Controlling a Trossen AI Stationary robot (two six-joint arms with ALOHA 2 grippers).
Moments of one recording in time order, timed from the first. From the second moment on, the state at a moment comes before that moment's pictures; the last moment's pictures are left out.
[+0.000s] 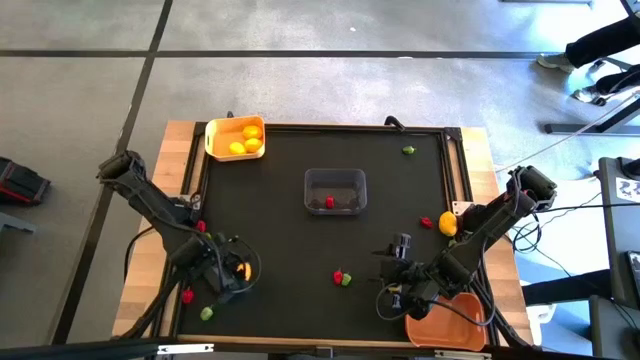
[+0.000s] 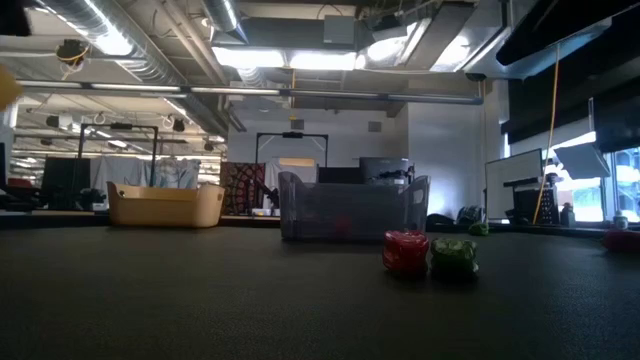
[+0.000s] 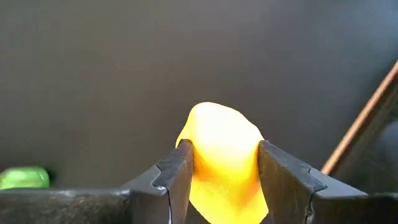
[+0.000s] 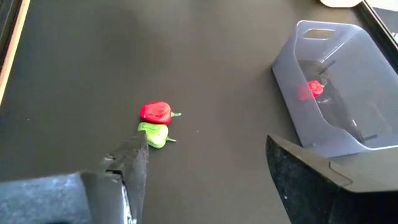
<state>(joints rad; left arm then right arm) -0.74 1.43 1.11 -1.04 -0.21 -1.35 0.77 1.54 1.12 -0.66 0.72 0.65</state>
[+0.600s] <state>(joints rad) -0.46 1.42 1.11 -1.04 -0.29 -0.93 0.77 1.54 1.12 -0.65 0.76 0.67</state>
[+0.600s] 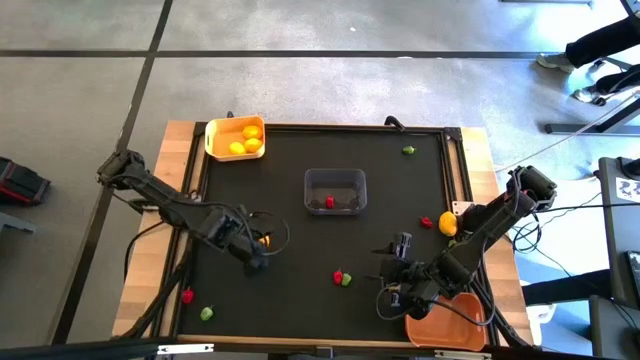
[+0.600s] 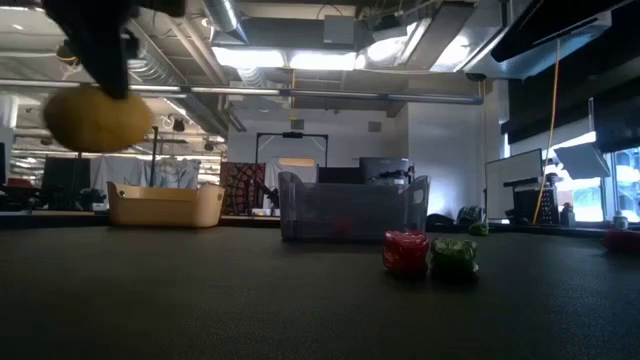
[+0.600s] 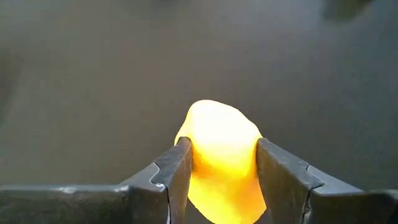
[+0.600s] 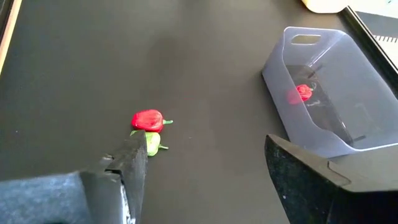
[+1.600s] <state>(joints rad) 0.23 1.26 1.11 -1.04 -0.49 -0.40 0.60 1.54 1.12 -0.66 0.69 0.65</state>
